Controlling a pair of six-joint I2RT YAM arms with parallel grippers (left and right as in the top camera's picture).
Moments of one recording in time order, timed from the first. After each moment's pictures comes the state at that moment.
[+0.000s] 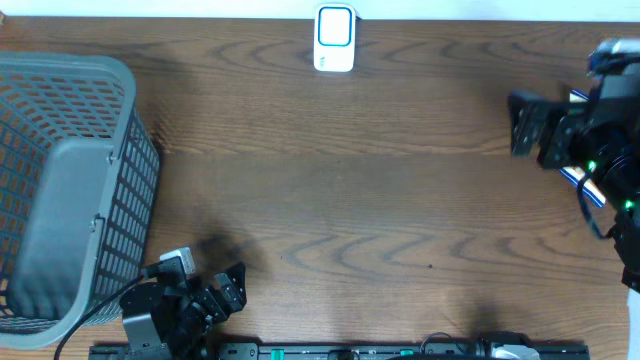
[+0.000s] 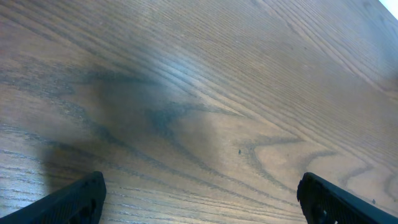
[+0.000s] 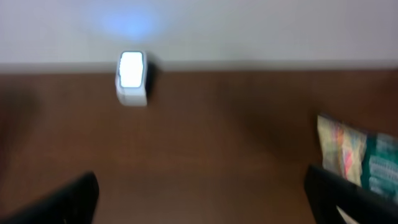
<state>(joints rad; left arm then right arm) 0.18 0.04 0.34 -1.10 0.39 -0.35 -0.03 1.15 1.69 -1.12 -0.14 0.02</state>
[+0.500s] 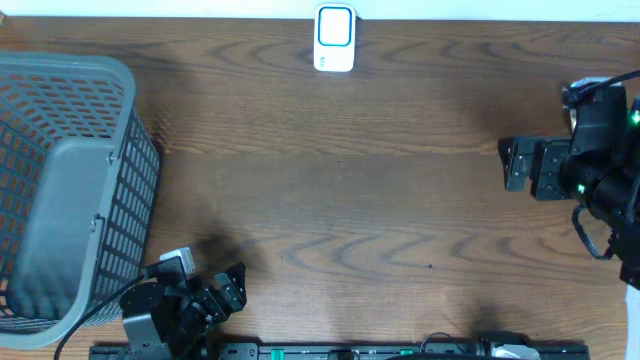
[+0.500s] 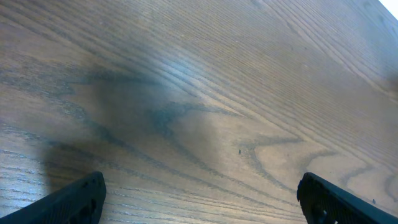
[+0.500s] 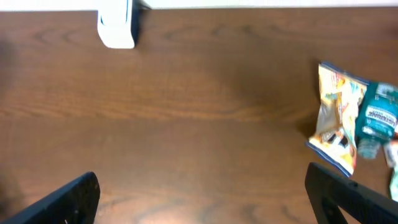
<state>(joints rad) 0.18 0.04 0.34 -1.10 0.39 -0.35 -0.03 1.15 1.67 -1.28 -0.11 -0.02</state>
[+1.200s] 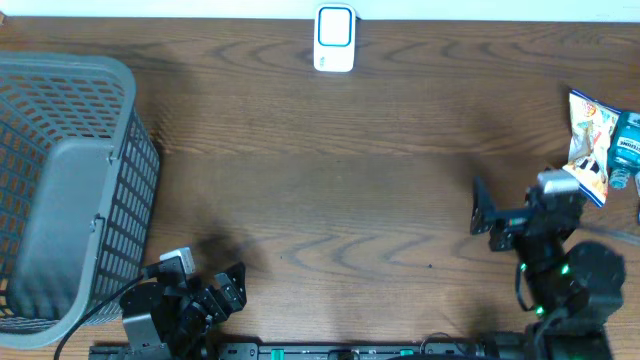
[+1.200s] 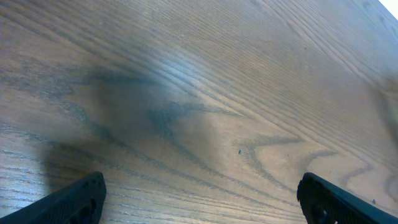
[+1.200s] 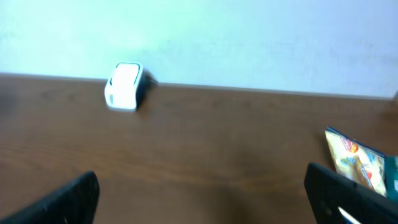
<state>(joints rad) 0.18 0.04 0.34 -1.10 0.39 -0.35 -0.01 0.45 0.62 -0.39 -0.12 -0.04</state>
